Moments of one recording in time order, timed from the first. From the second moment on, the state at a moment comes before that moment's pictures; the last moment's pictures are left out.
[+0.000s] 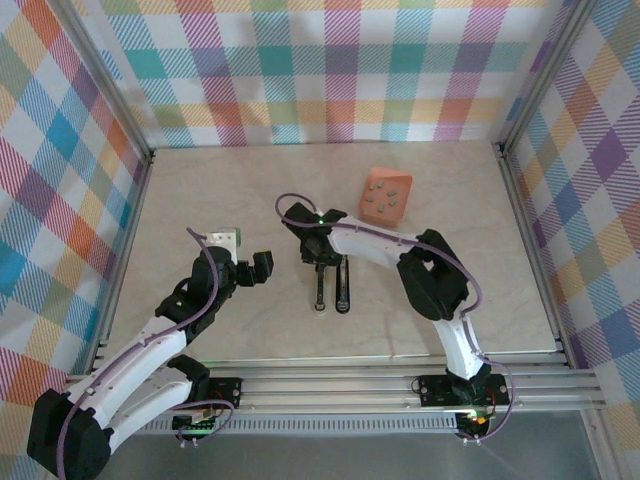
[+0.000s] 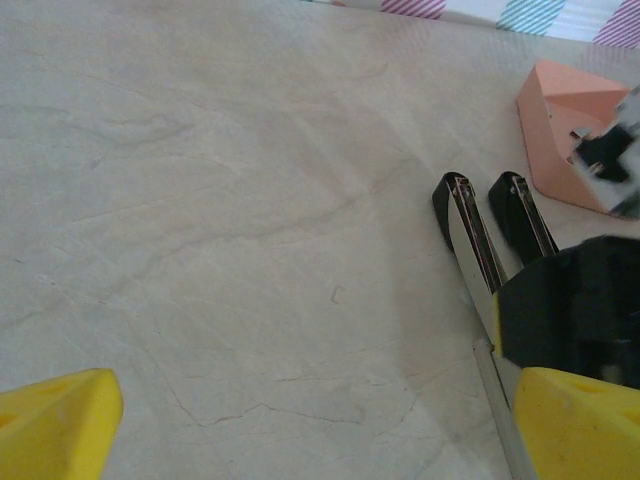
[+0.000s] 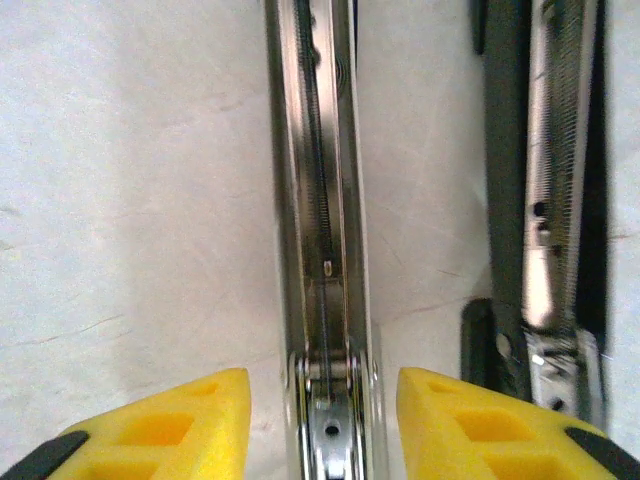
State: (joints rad) left arm -0.49 0.83 0.49 -0.16 -0.22 -0.36; right arm 0.88 2.07 1.65 -0.83 0.25 0.89
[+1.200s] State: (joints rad) left arm -0.49 1.45 0.82 -0.03 -0.04 -0.33; right arm 0.18 2.15 1.74 -0.90 -0.17 0.62
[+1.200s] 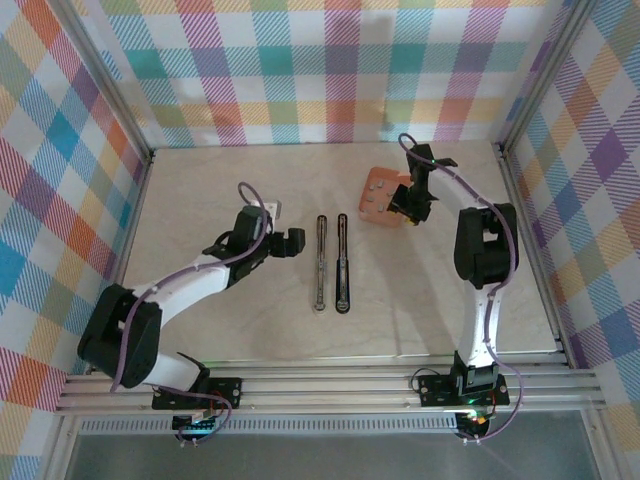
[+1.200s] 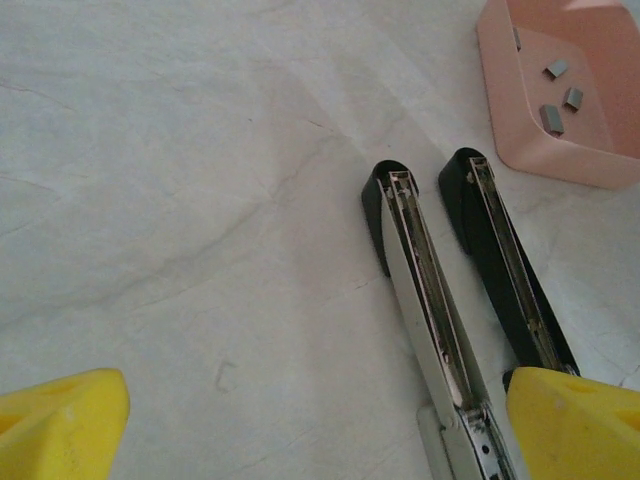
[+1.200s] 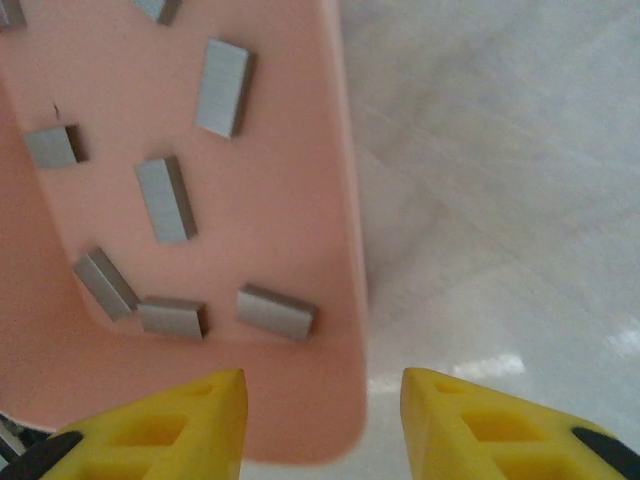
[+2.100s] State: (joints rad) left arm -0.49 1.46 0.86 -0.03 0.00 -0.33; right arm 0.16 2.05 1.54 -1.02 -0.14 0.42
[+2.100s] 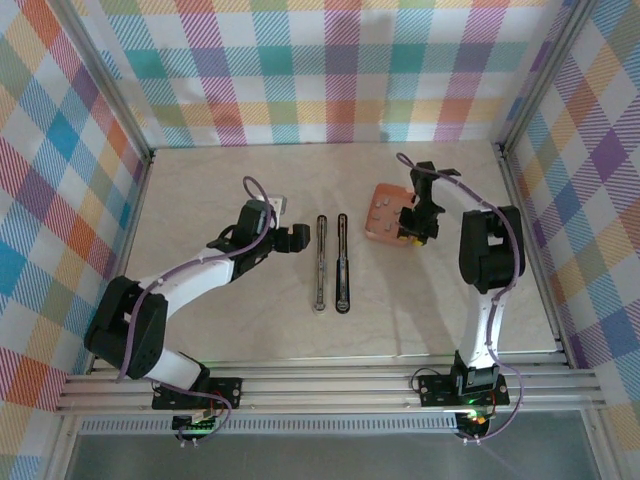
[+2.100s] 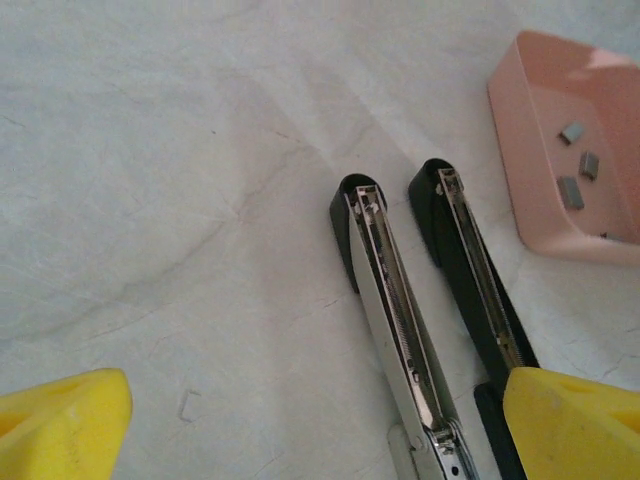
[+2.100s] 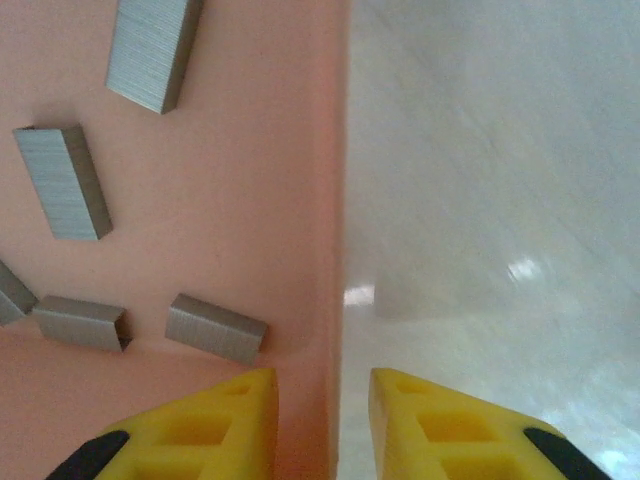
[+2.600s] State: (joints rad) left arm -0.49 1.22 0.71 -0.04 -0.01 -0.34; right arm 0.16 1.71 1.08 -1.05 -0.06 0.40
